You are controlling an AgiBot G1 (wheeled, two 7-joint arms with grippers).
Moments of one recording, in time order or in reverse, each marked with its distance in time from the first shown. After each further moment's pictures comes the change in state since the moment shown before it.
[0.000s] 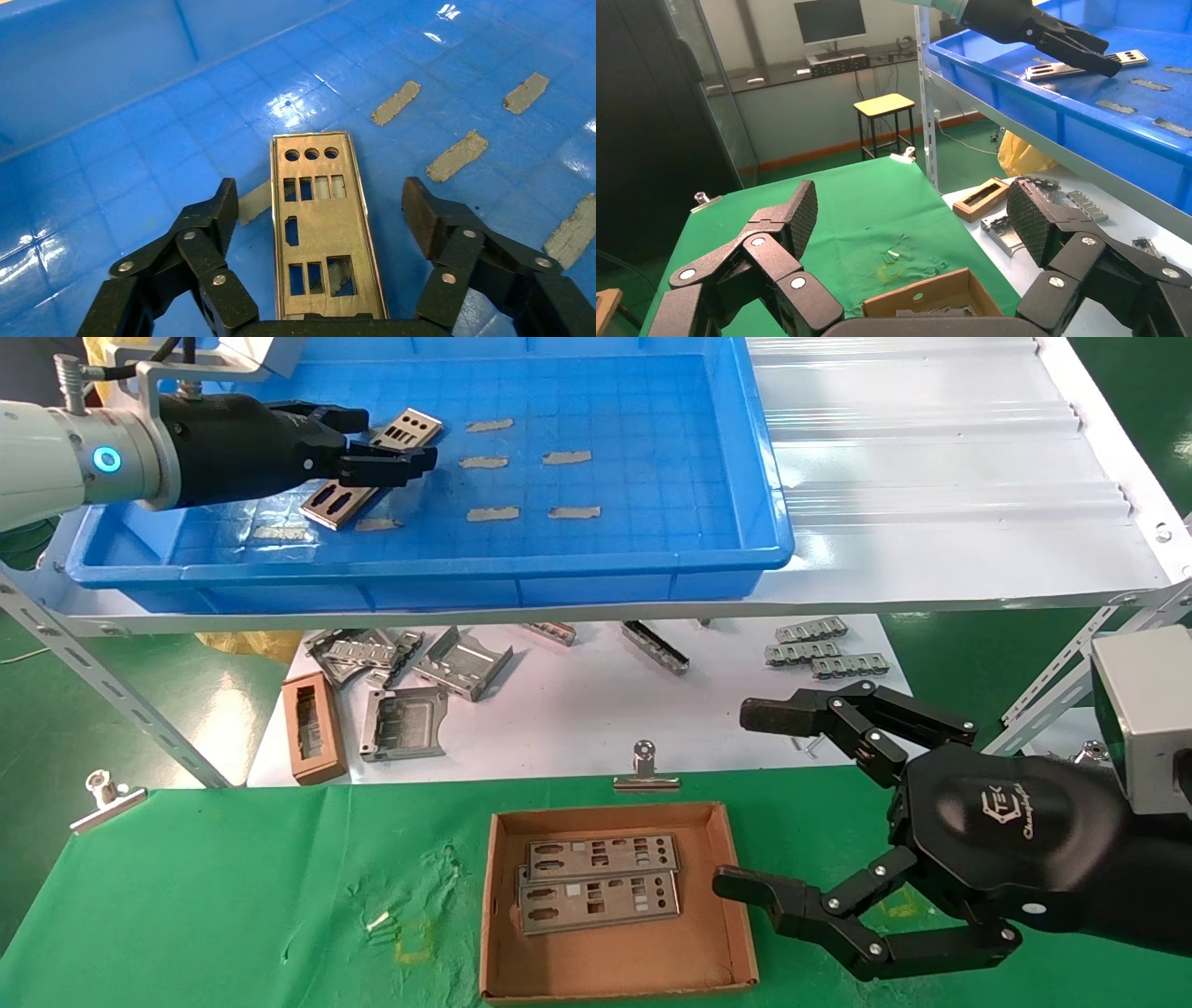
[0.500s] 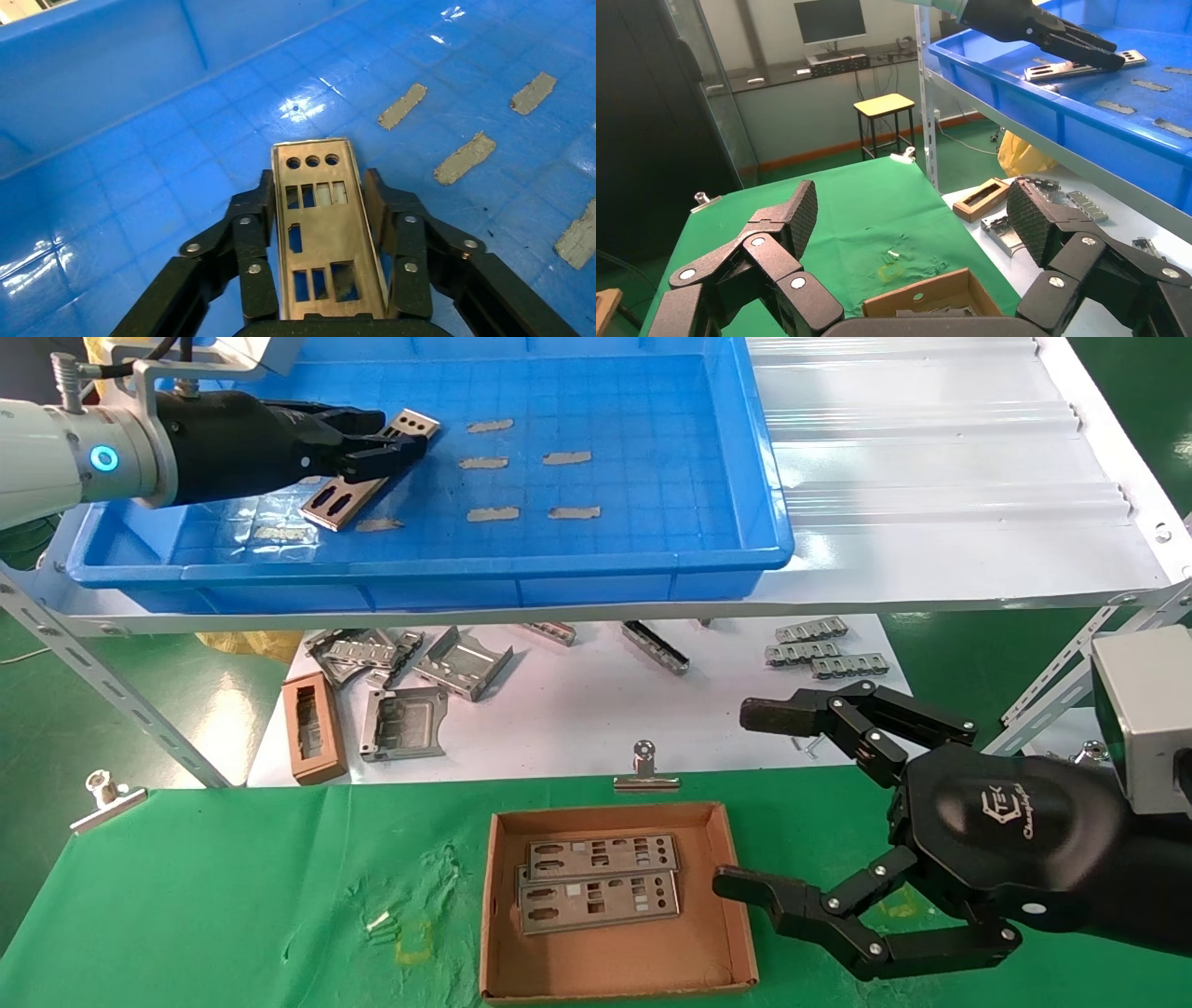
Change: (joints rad) left arm 0.003 -0.004 -0.002 -0.005 -0.003 -0.009 0.021; right arm 0.000 0.000 0.000 0.000 0.000 0.000 0.000
